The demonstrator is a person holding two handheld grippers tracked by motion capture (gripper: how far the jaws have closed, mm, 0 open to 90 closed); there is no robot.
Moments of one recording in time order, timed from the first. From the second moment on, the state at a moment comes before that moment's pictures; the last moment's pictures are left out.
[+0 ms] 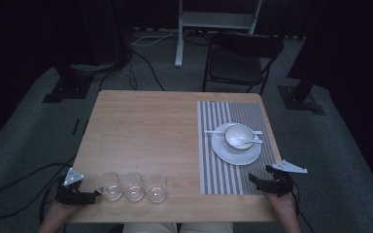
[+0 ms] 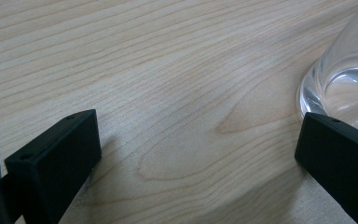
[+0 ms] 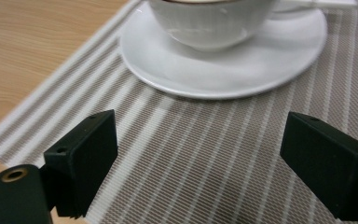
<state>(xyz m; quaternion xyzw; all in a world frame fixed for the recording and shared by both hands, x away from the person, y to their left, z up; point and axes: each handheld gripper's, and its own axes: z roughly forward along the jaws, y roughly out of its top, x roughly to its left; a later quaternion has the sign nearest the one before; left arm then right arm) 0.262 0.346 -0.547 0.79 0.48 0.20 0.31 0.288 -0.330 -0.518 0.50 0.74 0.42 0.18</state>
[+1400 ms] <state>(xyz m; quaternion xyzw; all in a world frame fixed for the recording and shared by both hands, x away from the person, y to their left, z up) 0.262 0.345 -0.547 0.79 0.49 0.20 0.31 0.304 -0.263 -0.442 0.37 0.77 0.48 0.18</state>
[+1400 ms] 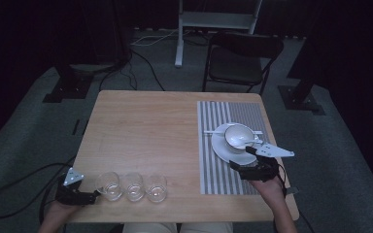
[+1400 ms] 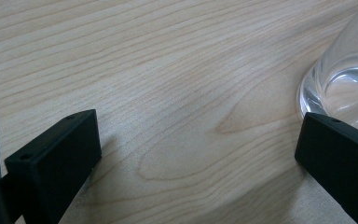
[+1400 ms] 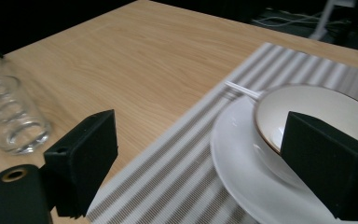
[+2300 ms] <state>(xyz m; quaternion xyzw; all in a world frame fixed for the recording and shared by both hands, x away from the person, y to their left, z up) 0.262 0.346 -0.547 0.79 0.48 0.20 0.31 0.310 -0.172 -0.437 0.27 0.81 0.52 0.10</state>
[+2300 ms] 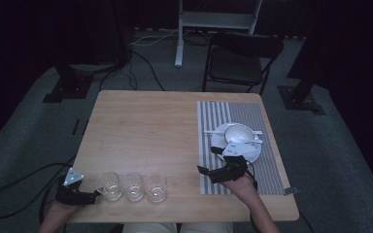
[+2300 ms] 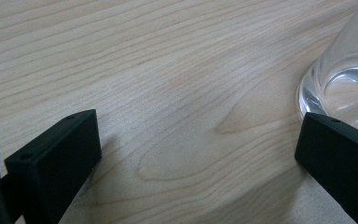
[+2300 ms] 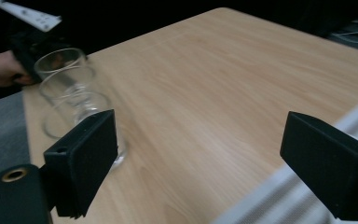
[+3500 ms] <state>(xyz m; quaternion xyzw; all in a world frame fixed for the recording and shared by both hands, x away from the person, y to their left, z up) 0.263 0.346 -0.547 0.79 0.48 0.20 0.31 0.294 -0.060 -0.507 0.18 0.87 0.45 0.00</state>
